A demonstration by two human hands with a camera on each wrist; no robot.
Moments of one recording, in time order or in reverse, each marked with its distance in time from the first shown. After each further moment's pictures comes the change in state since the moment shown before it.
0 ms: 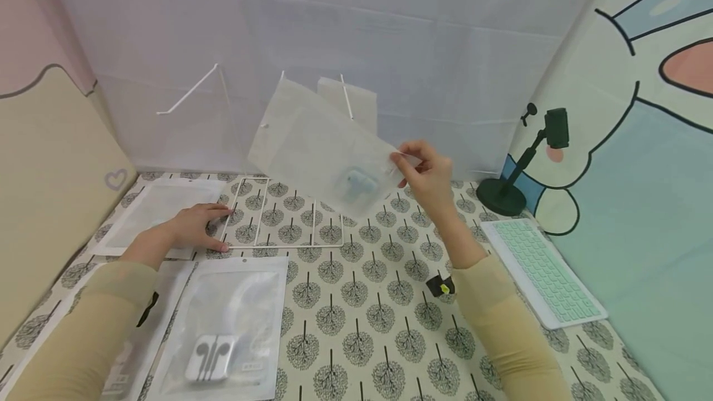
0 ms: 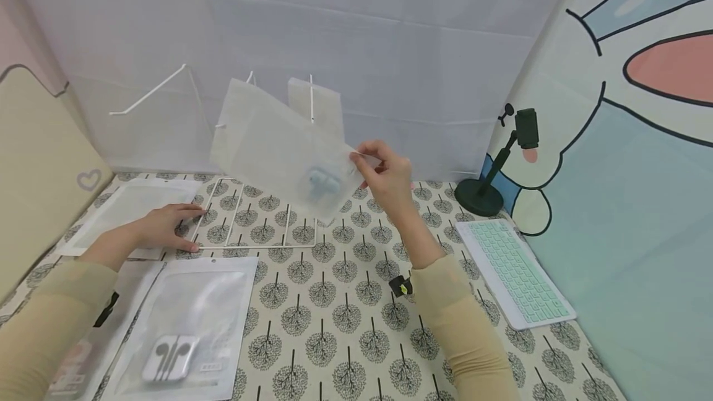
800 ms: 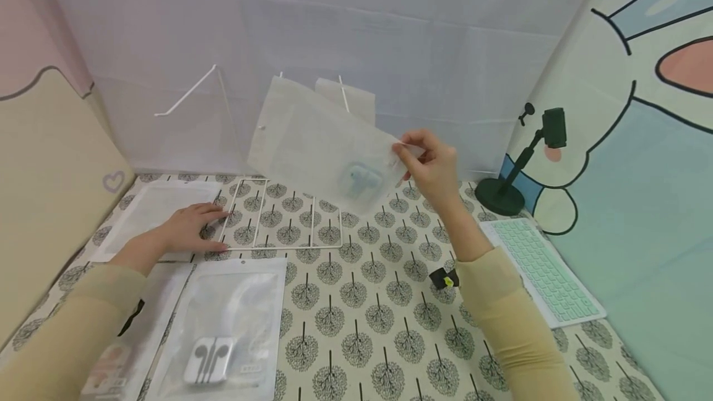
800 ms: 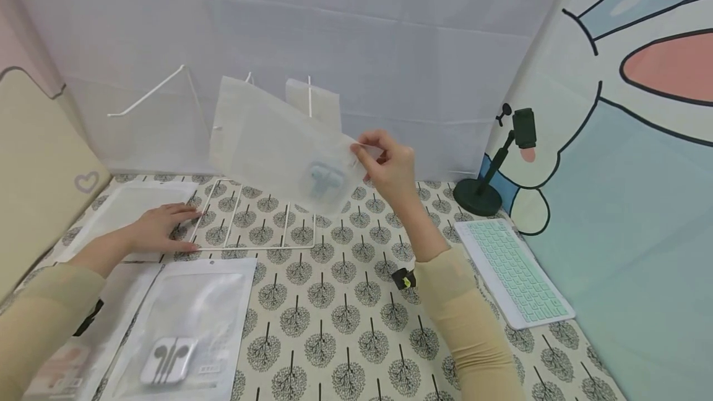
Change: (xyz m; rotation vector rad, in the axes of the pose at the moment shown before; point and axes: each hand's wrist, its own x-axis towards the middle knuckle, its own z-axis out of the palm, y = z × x) left_hand -0.009 -0.008 0.006 0.120 0.107 0.070; right_hand 0.014 0.020 -0.007 0.004 0.004 -0.075
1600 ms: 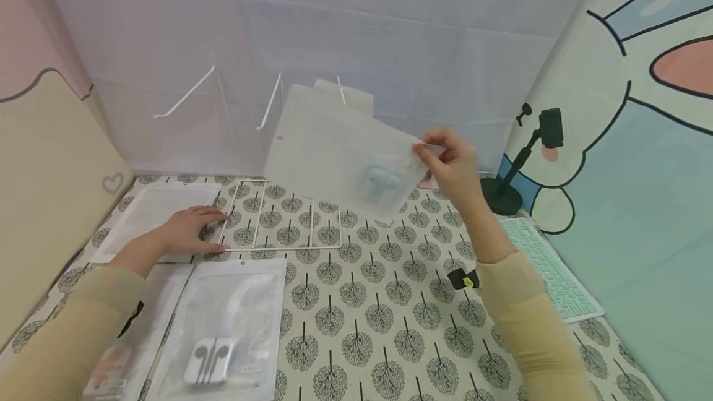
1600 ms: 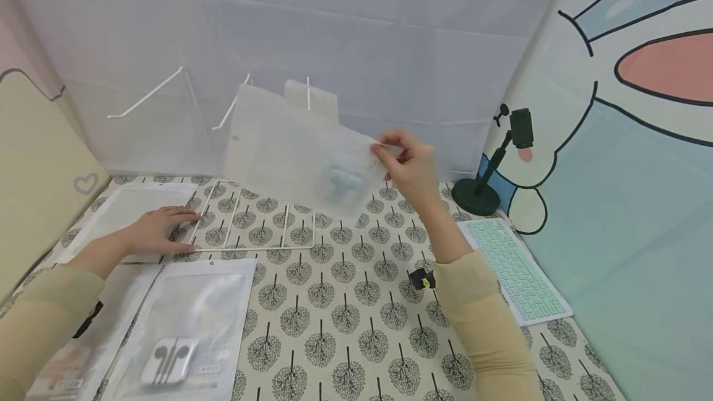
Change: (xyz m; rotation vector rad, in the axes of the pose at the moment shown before) left_hand -0.002 0.001 -0.001 -0.024 0.032 0.001; right_hand 0.001 -0.002 -0.032 0.038 -0.029 0.062
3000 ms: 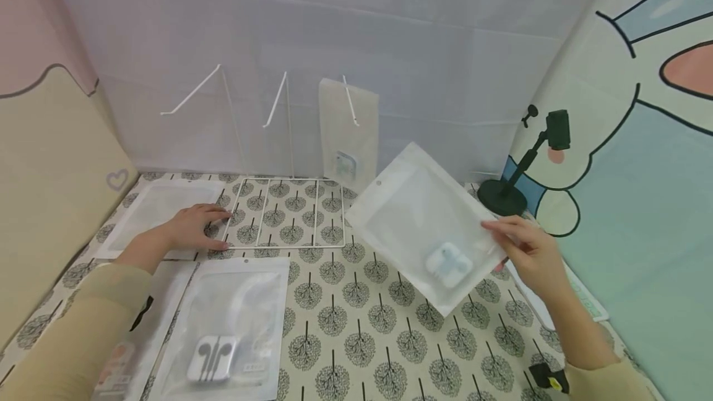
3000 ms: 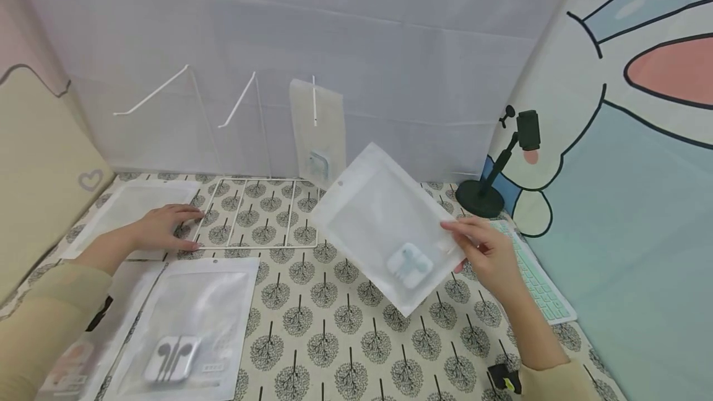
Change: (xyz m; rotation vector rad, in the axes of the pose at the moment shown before) left_hand 0.005 0.002 -0.003 -0.030 -0.077 -0.044; right_hand -0.130 -0.008 -0.100 -0.332 -0.145 0.020
